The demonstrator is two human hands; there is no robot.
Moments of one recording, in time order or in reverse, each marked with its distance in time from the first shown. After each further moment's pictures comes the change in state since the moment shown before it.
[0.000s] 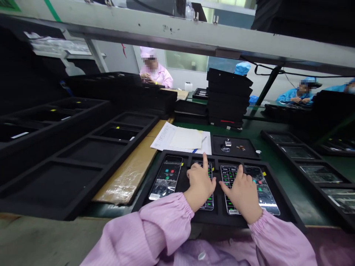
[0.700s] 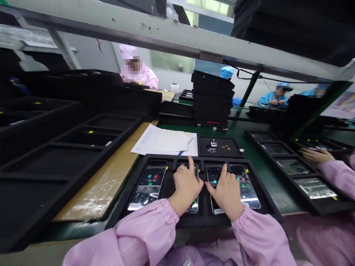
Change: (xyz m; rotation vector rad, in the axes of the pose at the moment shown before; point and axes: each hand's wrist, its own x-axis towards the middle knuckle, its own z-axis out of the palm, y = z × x) left_hand 0.007 0.001 0.002 -0.009 0.033 0.021; right_hand 0.002 -0.006 -0.004 0.041 -0.017 0.040
